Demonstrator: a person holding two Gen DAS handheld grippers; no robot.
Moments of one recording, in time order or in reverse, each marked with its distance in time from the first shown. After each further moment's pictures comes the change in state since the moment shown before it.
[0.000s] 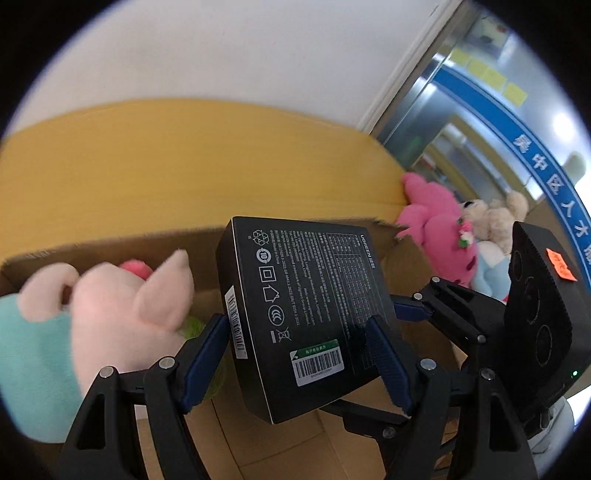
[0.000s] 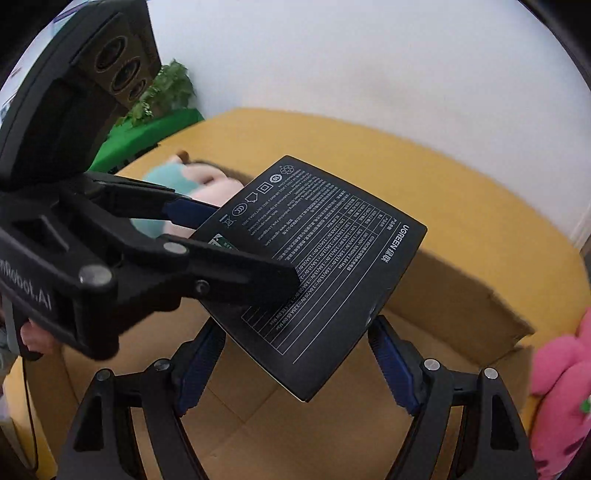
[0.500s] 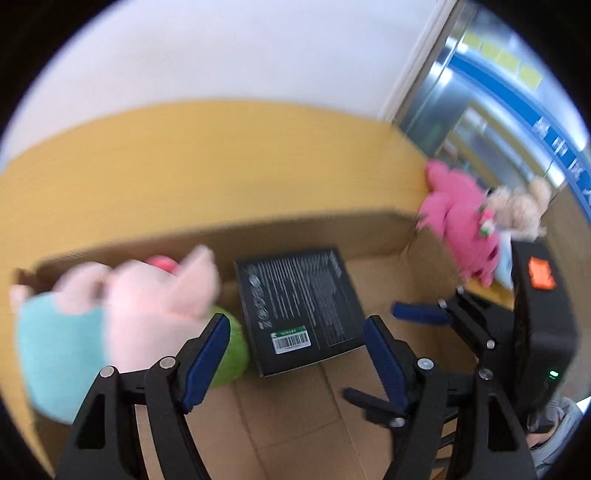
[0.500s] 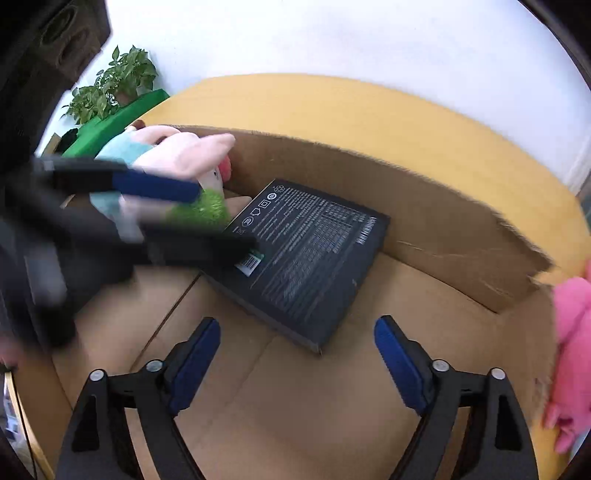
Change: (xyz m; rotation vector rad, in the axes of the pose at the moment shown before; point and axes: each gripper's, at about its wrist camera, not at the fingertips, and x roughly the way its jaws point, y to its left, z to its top) left arm -0.048 -0.008 -0.012 0.024 -0.036 0.130; right arm 0.010 0.004 -0.040 0.113 0.117 -0.052
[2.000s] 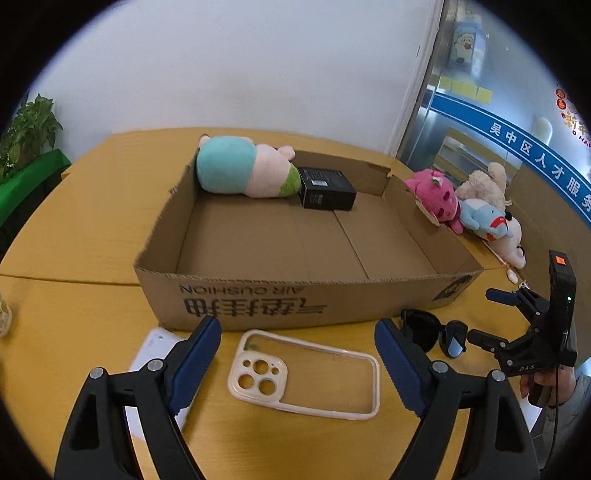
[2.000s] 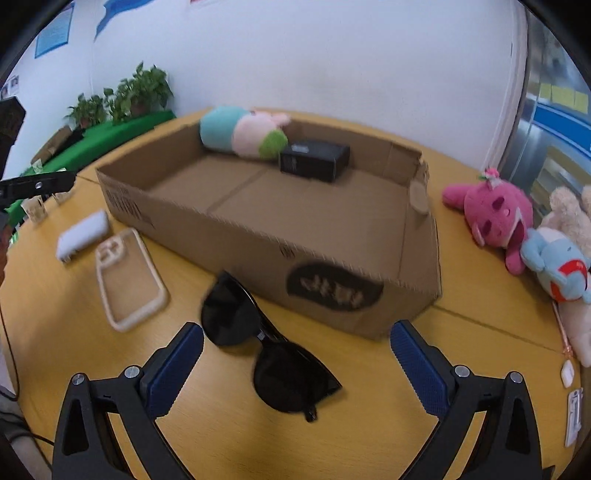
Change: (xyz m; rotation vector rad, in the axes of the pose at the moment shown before) left arm -0.161 -0.034 -0.280 -0.060 -0.215 0.125; right arm -0.145 0.103 -0.244 0.013 -0.199 -0.178
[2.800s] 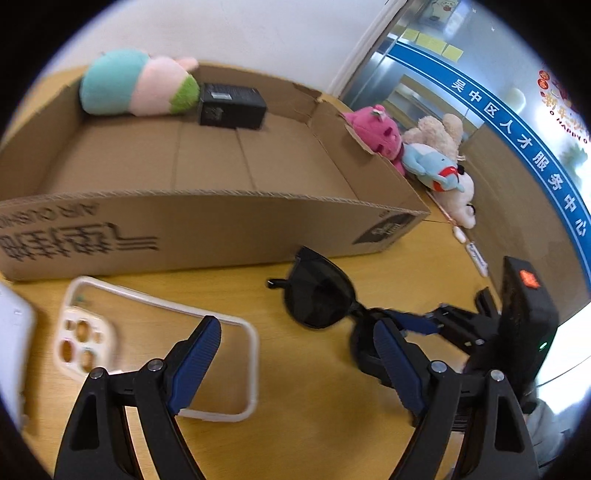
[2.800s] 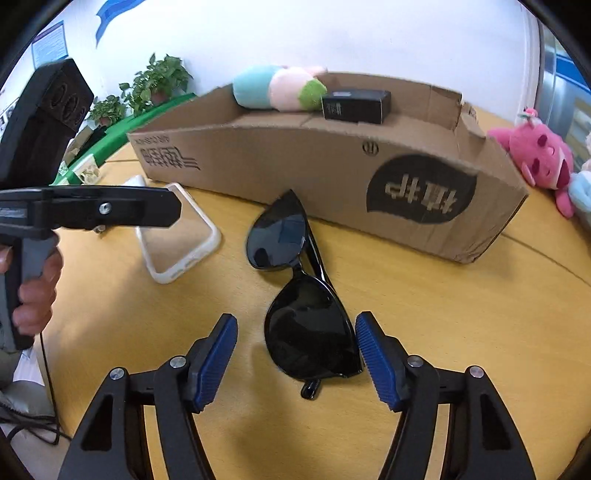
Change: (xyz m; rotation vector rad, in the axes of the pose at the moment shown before) left arm 0.084 -0.070 -0.024 -0.039 0.245 -0.293; right arm 0.016 0.033 -0.044 0.068 0.113 0.163
